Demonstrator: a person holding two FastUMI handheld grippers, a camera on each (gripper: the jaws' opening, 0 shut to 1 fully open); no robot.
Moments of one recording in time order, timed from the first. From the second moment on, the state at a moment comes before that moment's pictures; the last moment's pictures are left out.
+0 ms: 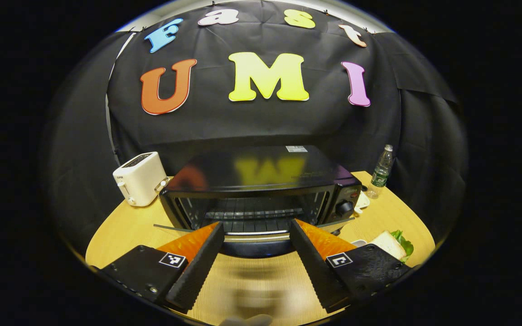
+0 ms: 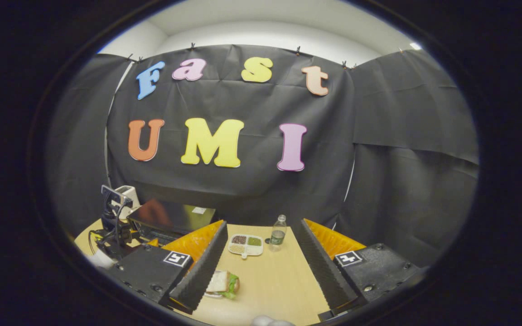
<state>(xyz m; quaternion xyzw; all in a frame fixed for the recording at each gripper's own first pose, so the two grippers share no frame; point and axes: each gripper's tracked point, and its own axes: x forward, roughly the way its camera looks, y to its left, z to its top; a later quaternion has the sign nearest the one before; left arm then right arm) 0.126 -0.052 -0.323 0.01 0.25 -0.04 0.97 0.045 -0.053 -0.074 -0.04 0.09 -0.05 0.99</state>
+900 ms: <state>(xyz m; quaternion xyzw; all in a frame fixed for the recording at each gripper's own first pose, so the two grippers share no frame) 0.029 -0.054 -0.428 0.03 0.34 -0.05 0.94 -0.016 -0.057 -0.113 -0.05 0.13 -0.06 0.99</state>
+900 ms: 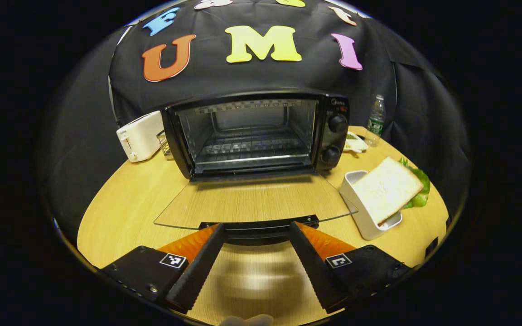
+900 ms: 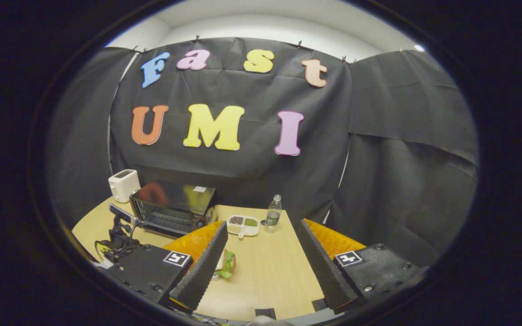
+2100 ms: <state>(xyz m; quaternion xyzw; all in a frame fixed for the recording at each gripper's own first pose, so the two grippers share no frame) 0.008 -0.009 -0.257 0.01 0.20 -0.02 0.98 0.027 -0.054 -0.241 0.02 0.23 0.00 0.97</state>
